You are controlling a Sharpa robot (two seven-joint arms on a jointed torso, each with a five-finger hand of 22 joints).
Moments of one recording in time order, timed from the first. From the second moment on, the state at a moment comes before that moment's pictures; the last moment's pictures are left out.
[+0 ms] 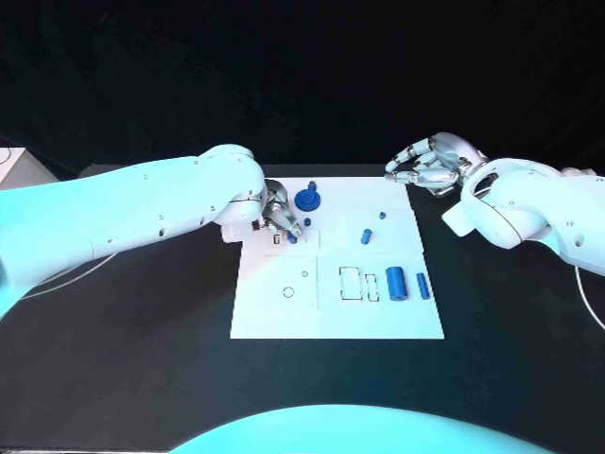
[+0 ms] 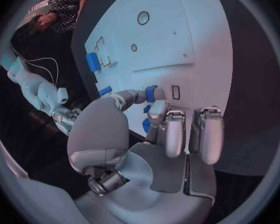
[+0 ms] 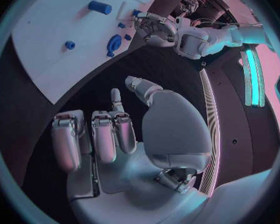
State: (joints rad) left arm 1.39 -0.49 -0.19 1.19 -0.90 0.23 -0.58; left_hand 1.06 -0.18 0.68 0.14 0.67 0.89 0.08 0.64 0.98 1.29 -0.02 1.26 1.05 1.47 -0.07 1.57 1.31 0.03 1.47 0.04 1.54 1.31; right arm 1.37 -0.81 -0.20 1.38 -0.70 -0.39 0.04; right_hand 1.16 -0.20 0.51 0.03 0.32 0.90 0.15 0.28 0.47 1.46 0.06 1.57 1.31 1.46 -0.01 1.57 1.31 0.01 1.46 0.10 1.55 1.31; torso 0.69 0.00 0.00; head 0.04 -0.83
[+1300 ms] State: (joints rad) left arm 1.39 -0.49 -0.19 1.19 -0.90 0.22 -0.58; left_hand 1.06 -0.18 0.68 0.14 0.67 0.89 0.08 0.64 0.98 1.29 -0.02 1.26 1.05 1.47 -0.07 1.57 1.31 0.03 1.47 0.04 1.54 1.31; right arm 1.37 -0.81 -0.20 1.38 -0.70 -0.39 0.04; right_hand 1.16 -0.20 0.51 0.03 0.32 0.90 0.15 0.28 0.47 1.46 0.06 1.57 1.31 1.46 -0.01 1.57 1.31 0.01 1.46 0.10 1.55 1.31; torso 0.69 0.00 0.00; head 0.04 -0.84
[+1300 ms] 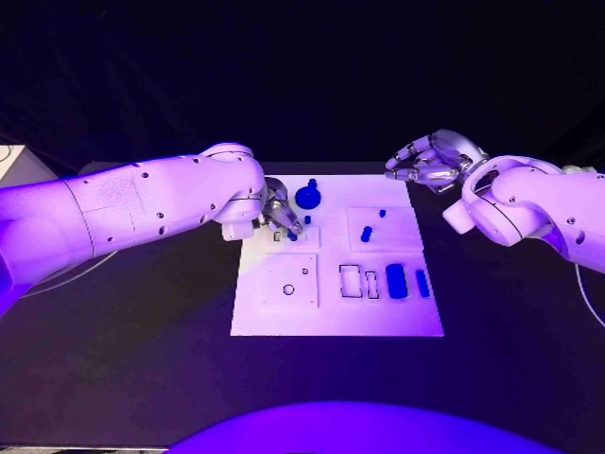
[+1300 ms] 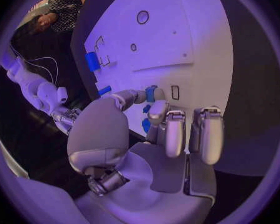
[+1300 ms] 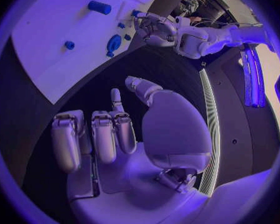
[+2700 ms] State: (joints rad) left arm 1.38 -0.46 -0.20 1.16 -0.91 0.26 -0.60; left_hand 1.05 -0.17 0.68 0.14 0.67 0.89 0.07 0.64 0.98 1.30 -0.02 1.26 1.06 1.46 -0.07 1.57 1.31 0.03 1.47 0.04 1.54 1.31; right arm 1.37 -0.82 -0.20 1.39 -0.70 -0.39 0.04; right_hand 1.16 -0.20 0.51 0.03 0.32 0.90 0.15 0.28 0.48 1.46 0.06 1.57 1.31 1.46 -0.01 1.57 1.31 0.01 1.46 0.10 1.55 1.31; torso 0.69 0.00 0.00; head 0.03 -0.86
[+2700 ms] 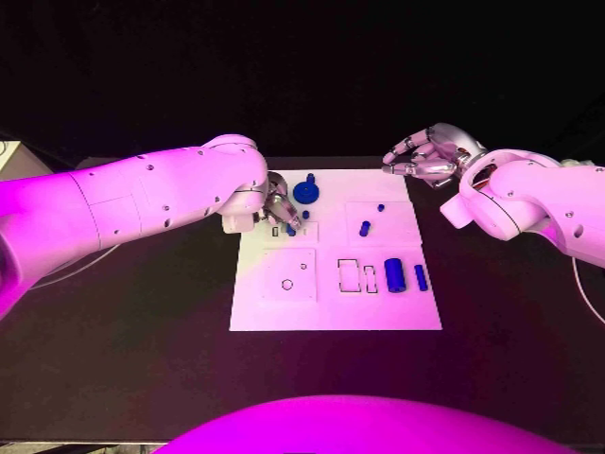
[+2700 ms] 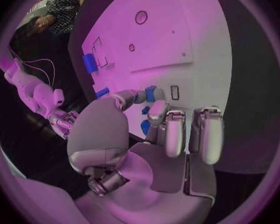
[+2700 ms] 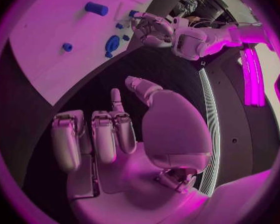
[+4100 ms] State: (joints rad) left arm 1.38 -0.43 -0.20 1.12 -0.90 0.27 -0.62; left_hand 0.99 -0.16 0.64 0.10 0.61 0.92 0.04 0.65 0.98 1.33 -0.03 1.27 1.07 1.47 -0.08 1.57 1.31 0.03 1.47 0.03 1.54 1.31; right arm 1.37 -0.82 -0.20 1.40 -0.70 -0.39 0.04; right_hand 1.16 -0.20 0.51 0.03 0.32 0.90 0.15 0.27 0.48 1.46 0.06 1.57 1.31 1.46 -0.01 1.57 1.31 0.01 1.46 0.10 1.54 1.31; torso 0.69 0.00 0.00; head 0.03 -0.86
